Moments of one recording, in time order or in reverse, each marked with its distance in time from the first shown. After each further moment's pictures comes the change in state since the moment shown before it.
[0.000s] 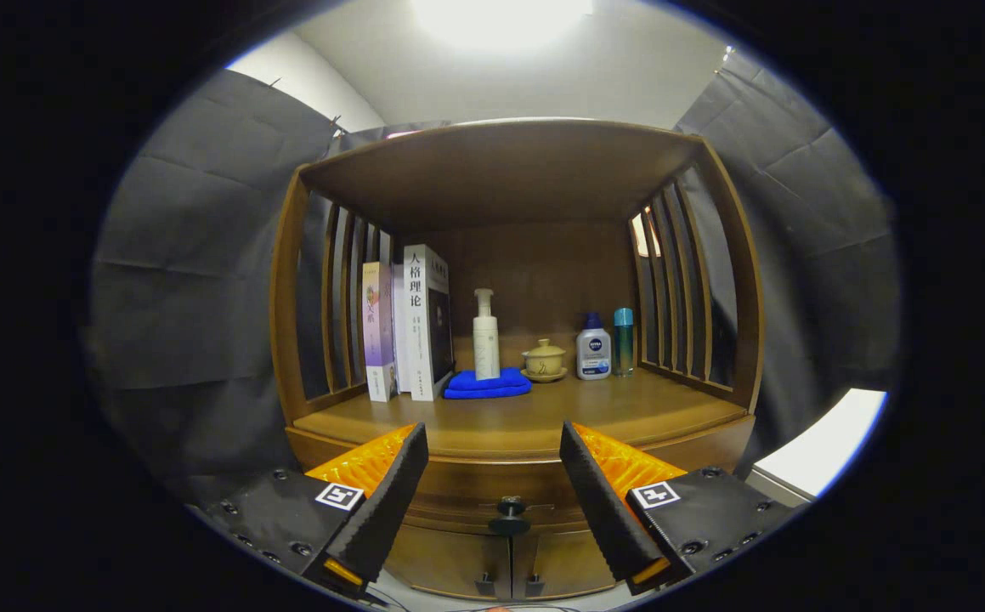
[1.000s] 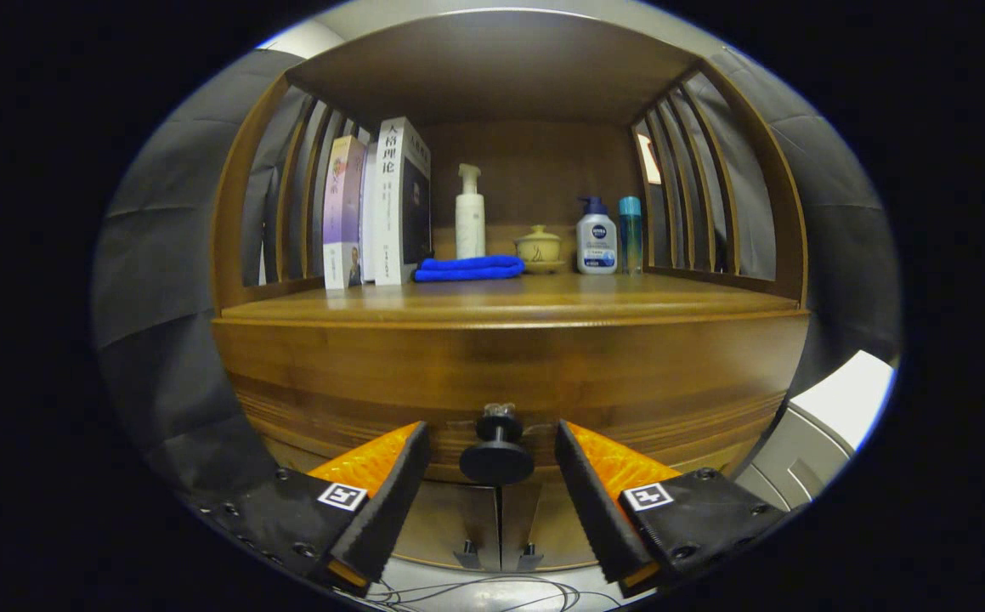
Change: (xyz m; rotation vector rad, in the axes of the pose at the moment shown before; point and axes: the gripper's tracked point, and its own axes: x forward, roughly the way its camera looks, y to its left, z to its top) arm 0.046 -0.012 -0.138 -0.013 0.251 -0.043
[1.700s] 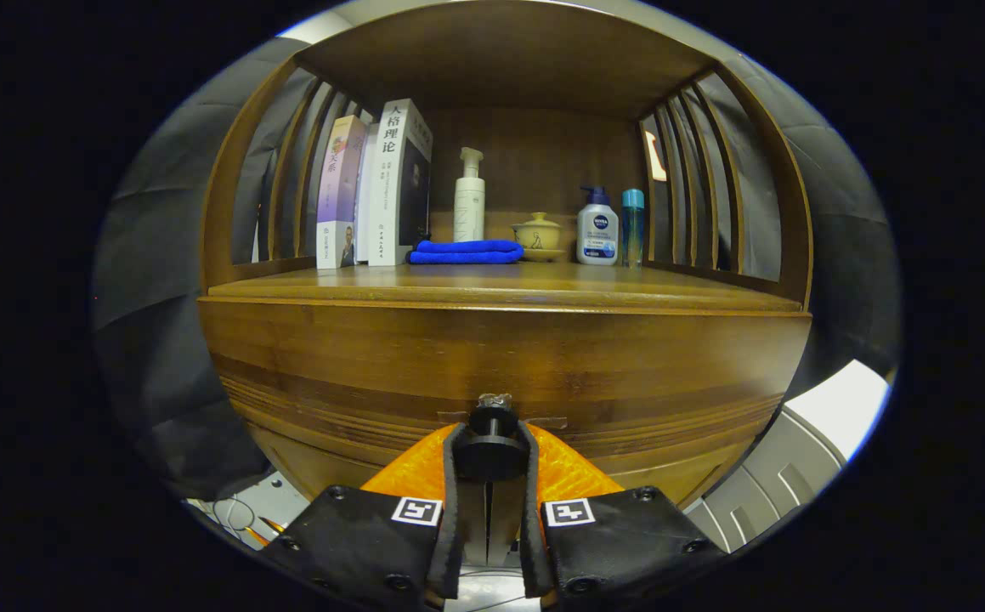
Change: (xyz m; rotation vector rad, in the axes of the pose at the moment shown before) arm 0.007 -0.004 -0.003 -0.016 0.043 -0.024
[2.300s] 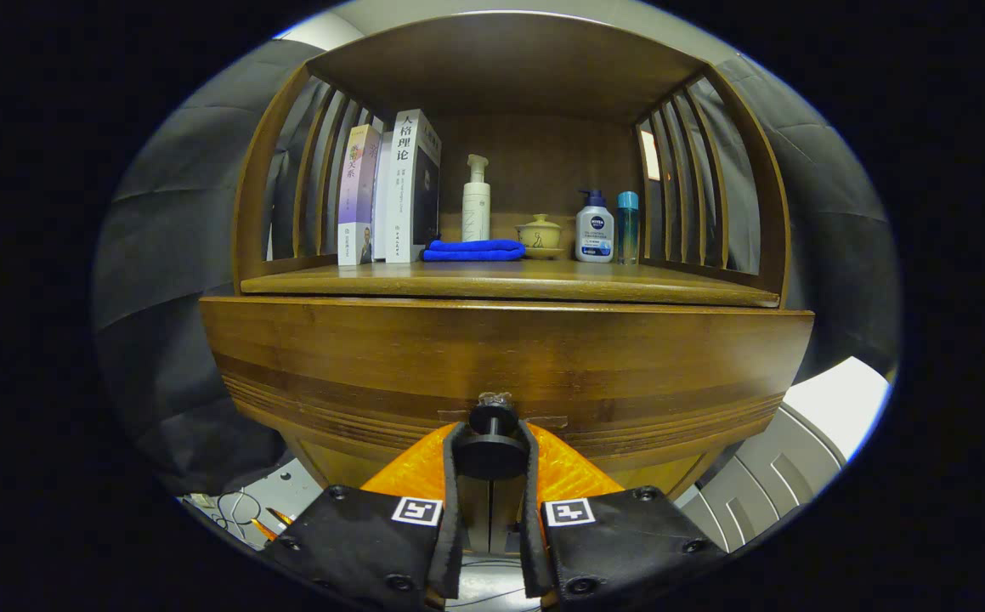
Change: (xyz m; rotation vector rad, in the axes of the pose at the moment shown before) arm -0.044 0.000 -0.012 -0.030 -0.003 0.024
